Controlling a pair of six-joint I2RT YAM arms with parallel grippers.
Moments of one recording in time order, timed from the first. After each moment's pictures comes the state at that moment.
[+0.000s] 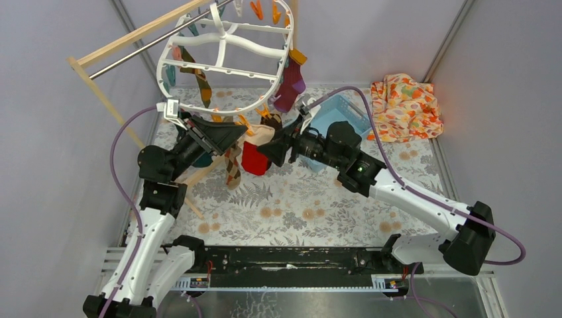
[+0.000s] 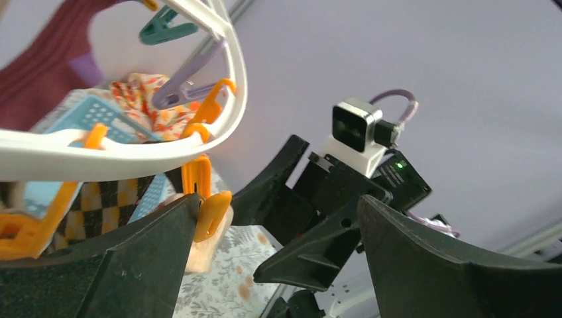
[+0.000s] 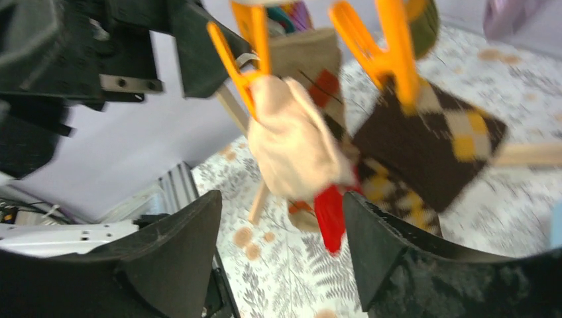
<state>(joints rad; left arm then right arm) -0.20 0.77 0.79 0.36 0.61 -1.07 0.88 1.27 1.09 0.21 -0.24 0.38</state>
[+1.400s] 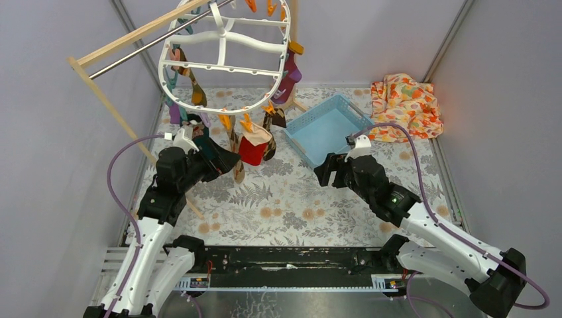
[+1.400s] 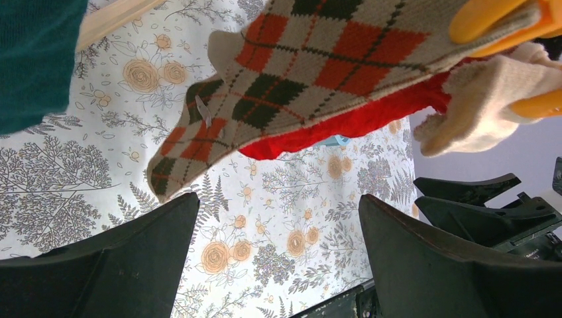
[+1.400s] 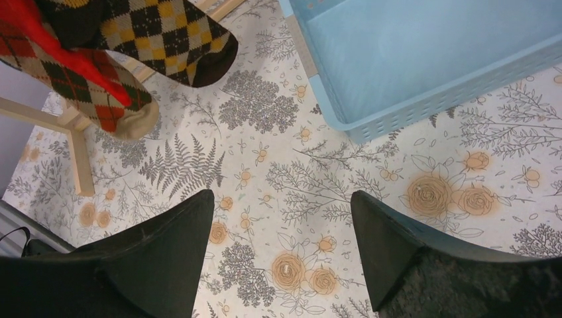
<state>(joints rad) -0.20 0.68 0.74 -0.45 0.27 -0.71 0.76 0.87 0.68 -0.23 0.23 0.51</state>
